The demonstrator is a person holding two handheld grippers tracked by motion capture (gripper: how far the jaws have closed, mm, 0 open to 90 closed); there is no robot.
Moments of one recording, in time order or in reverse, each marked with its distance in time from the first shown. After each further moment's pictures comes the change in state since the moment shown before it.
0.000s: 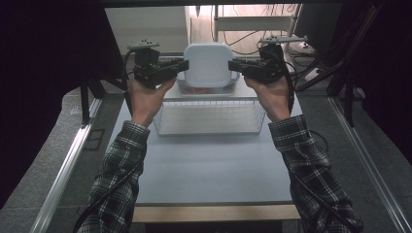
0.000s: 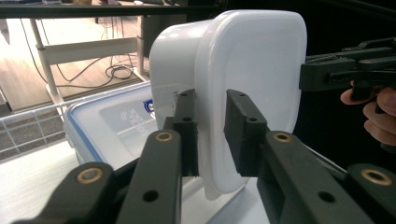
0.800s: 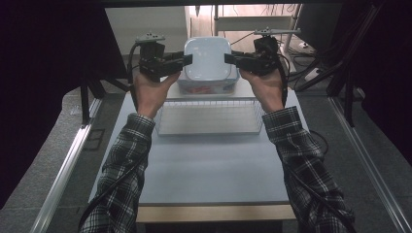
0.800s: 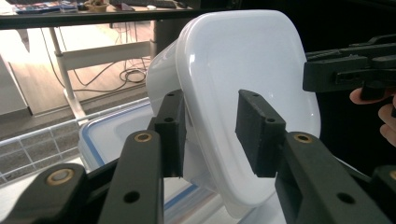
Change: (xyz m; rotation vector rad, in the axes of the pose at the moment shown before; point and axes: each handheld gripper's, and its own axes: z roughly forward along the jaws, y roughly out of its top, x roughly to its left) left arm 0.005 0.010 0.018 0.002 0.059 0.028; right arm -0.009 0.013 0.021 -0.007 -0.044 0.011
